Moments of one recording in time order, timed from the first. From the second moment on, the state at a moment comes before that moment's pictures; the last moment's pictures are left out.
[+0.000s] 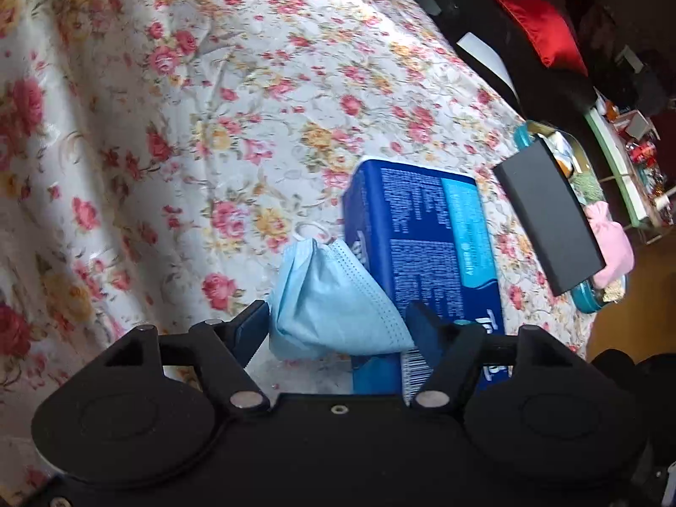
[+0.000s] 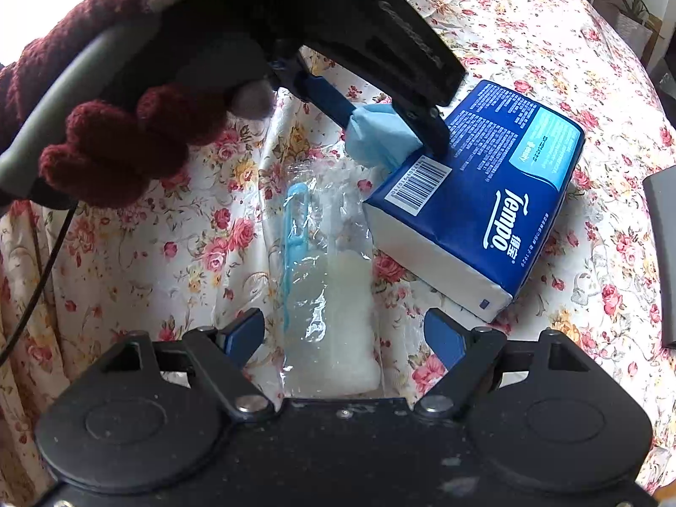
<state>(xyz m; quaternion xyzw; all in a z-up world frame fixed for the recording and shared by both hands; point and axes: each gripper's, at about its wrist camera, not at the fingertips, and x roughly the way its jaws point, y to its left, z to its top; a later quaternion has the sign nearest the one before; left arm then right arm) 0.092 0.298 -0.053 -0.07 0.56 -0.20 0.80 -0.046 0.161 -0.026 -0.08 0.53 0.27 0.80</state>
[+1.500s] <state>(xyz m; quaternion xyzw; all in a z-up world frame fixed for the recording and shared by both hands) 0.076 0.269 0.023 -0.01 0.55 -0.08 0.83 -0.085 0.137 0.031 -0.07 0.47 0.34 0.82</state>
